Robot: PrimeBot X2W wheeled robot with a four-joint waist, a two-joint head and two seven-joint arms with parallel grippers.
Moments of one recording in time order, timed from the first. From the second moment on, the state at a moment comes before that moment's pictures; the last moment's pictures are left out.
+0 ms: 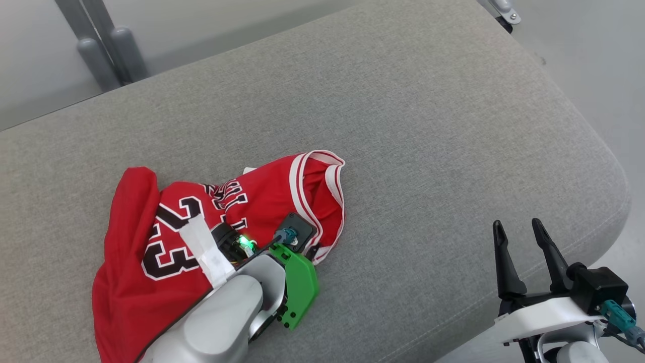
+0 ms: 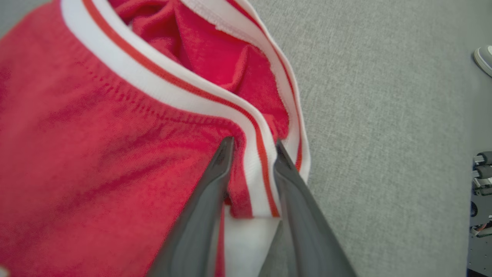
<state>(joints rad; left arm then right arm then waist) -0.61 0.14 -0.92 0.69 -0.42 -0.12 0.14 0.02 -0.05 -0.01 0.09 0.19 0.13 -0.26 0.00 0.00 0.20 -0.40</state>
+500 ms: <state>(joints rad) -0.68 0.05 -0.67 0.51 -1.07 0.01 0.08 -0.01 -0.05 0.02 0.10 0.19 0.13 -0.26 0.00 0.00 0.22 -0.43</state>
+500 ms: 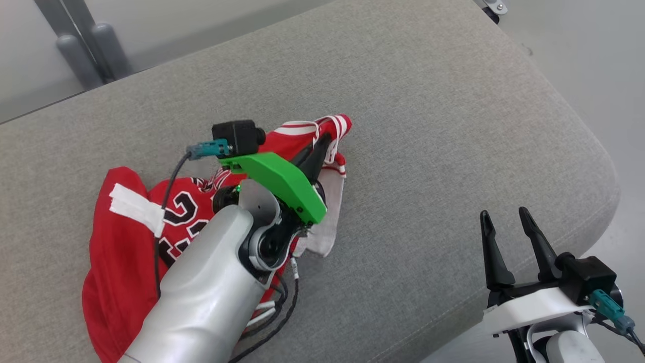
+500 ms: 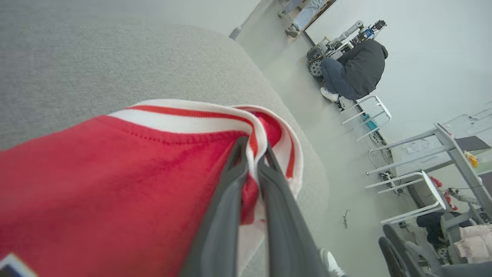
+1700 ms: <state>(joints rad) -0.13 0.48 -0.82 -0.04 -1.06 0.39 -0.26 0.06 -0.05 -0.07 0.07 0.14 0.13 -0.26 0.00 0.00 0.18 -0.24</state>
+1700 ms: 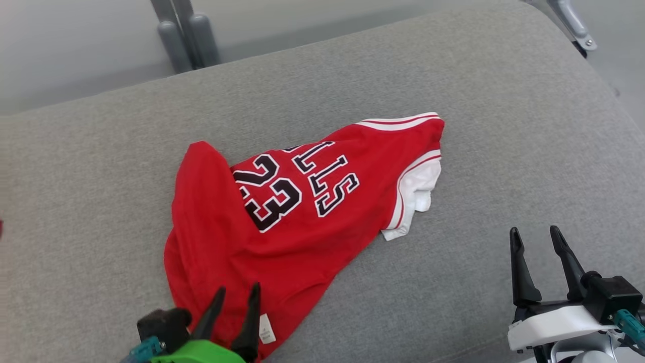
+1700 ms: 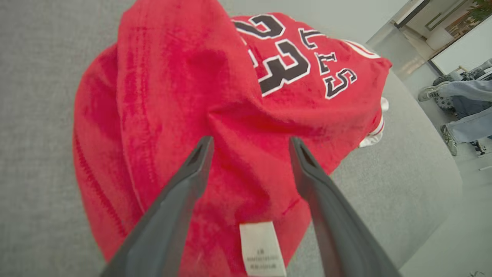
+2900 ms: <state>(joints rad) -0.08 0.44 -0.89 0.04 -1.07 0.39 -0.19 0.04 -0.05 -0.03 0.08 0.12 0.13 -0.26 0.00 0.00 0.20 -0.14</state>
